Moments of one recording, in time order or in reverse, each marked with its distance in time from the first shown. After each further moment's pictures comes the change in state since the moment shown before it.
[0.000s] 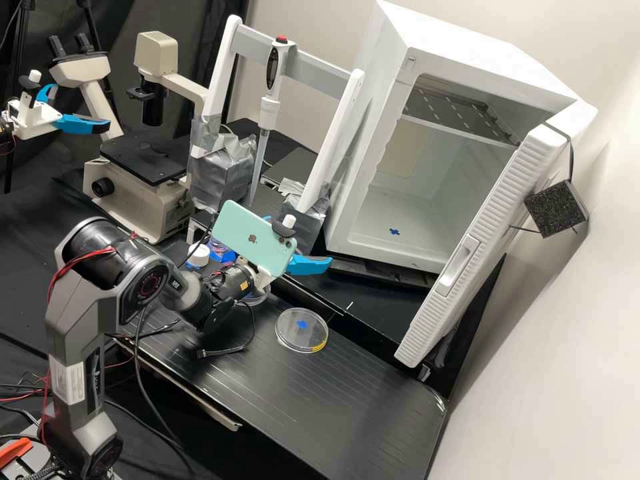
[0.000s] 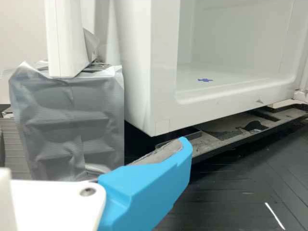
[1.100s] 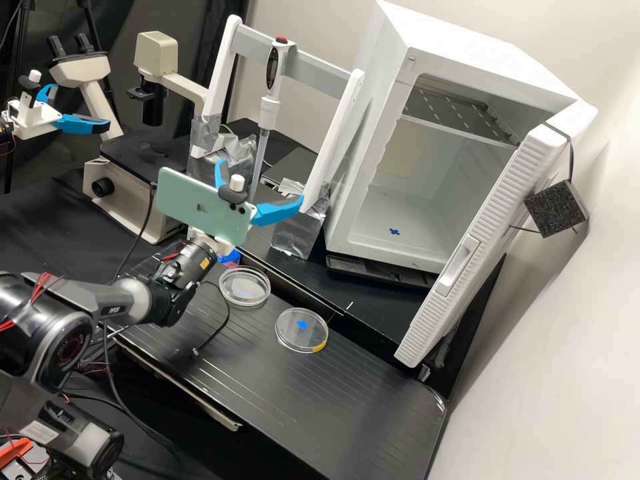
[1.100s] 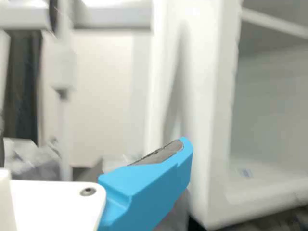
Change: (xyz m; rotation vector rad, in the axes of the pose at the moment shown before) arm -0.072 0.026 -0.086 -0.014 0.357 0.098
